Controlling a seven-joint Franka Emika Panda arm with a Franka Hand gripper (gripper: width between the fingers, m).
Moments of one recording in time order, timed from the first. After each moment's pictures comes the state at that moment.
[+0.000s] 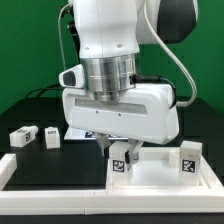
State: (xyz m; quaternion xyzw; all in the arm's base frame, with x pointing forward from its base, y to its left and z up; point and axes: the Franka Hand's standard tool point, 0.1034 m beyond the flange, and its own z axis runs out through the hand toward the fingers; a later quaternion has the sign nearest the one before) arm 0.627 0.000 0.069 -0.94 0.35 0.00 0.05
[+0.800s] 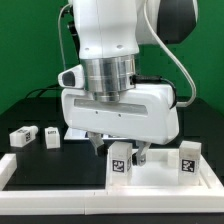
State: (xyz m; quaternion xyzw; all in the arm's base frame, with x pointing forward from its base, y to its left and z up) arm 0.627 -0.001 0.068 -0.94 0.34 0.00 0.04
